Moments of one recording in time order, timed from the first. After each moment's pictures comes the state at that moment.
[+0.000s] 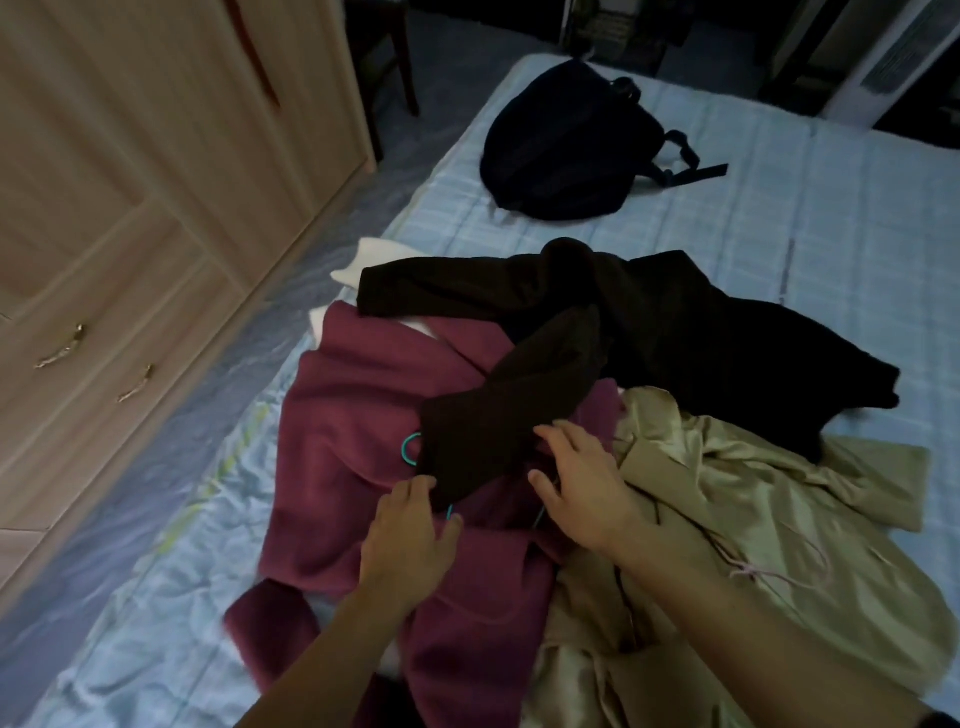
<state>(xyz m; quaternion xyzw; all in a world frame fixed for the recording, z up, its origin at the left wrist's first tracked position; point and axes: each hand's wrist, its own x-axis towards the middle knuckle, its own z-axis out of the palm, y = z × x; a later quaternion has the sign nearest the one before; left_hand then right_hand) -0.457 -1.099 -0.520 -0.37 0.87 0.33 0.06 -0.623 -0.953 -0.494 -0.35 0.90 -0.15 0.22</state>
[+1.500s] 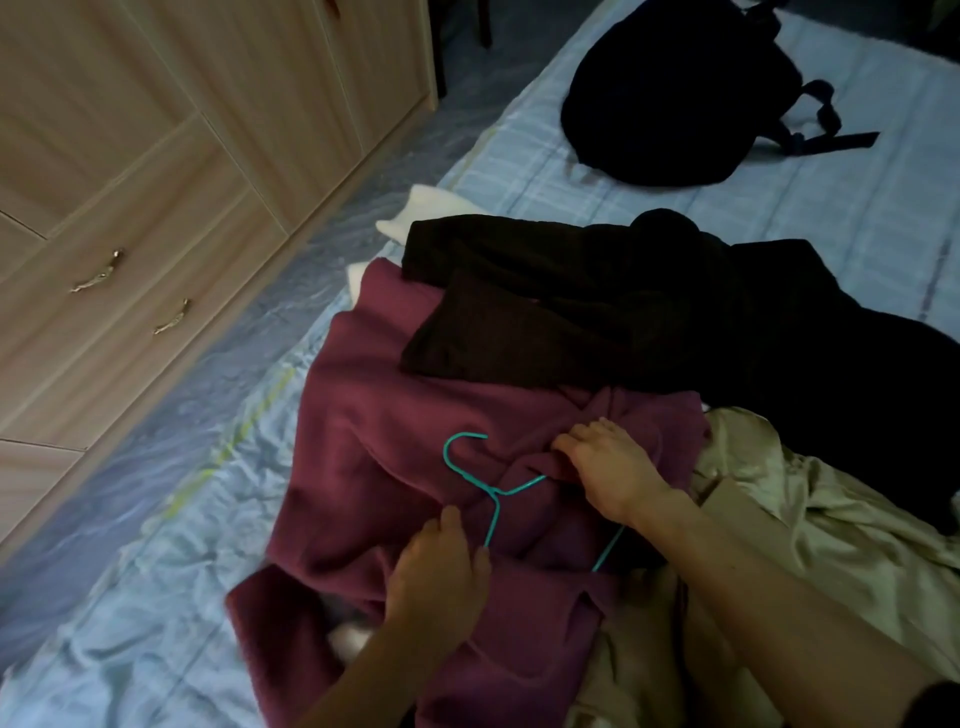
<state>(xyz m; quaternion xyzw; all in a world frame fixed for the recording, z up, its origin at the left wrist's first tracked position) -0.462 -1.094 -0.566 -0.41 0.85 0.28 0.15 -0.686 -1.015 -0.580 -0.55 0.80 0.07 0.23</state>
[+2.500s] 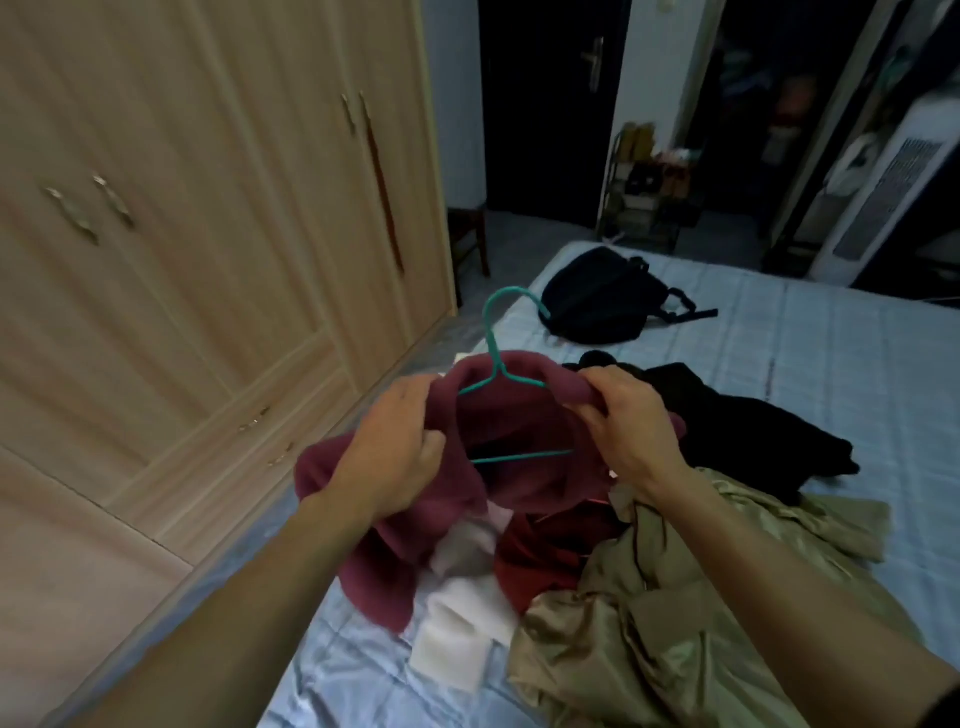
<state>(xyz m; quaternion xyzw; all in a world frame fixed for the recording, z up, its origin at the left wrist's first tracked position) -0.315 -1.105 -0.206 -0.21 0.94 0.21 -0.19 -0.514 -0.922 -0.237 -0.44 0.82 -0.36 -0.07</state>
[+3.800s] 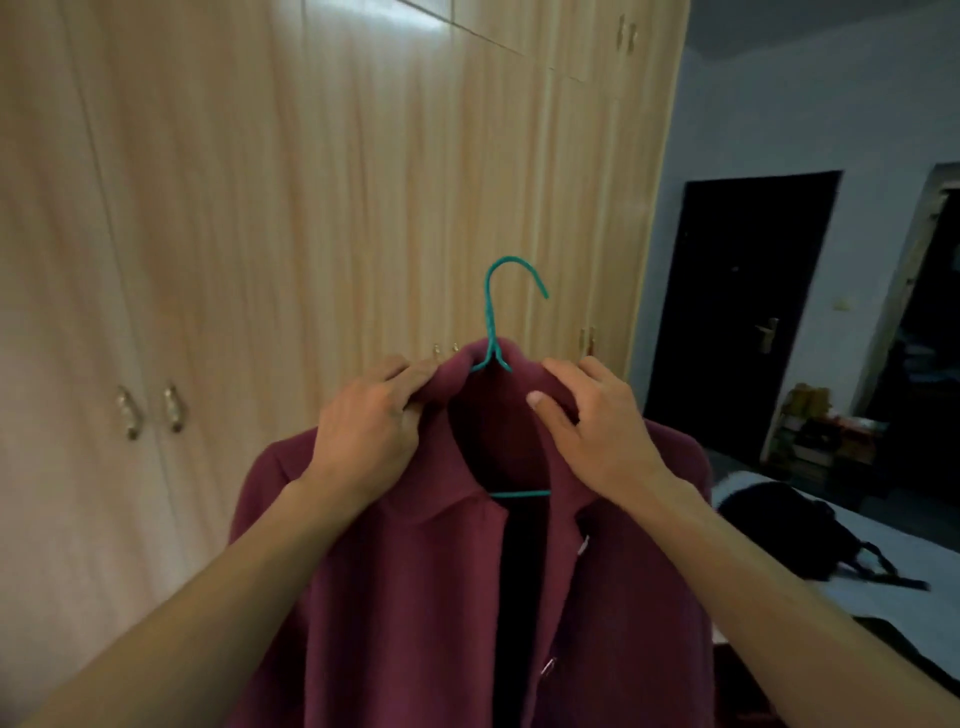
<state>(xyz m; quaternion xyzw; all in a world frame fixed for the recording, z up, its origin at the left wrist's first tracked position) 0.131 -1.116 0.027 -0.28 0.83 -0.06 -0.48 -0.082 -1.010 0.036 -0.64 0.61 -0.43 -0.19</state>
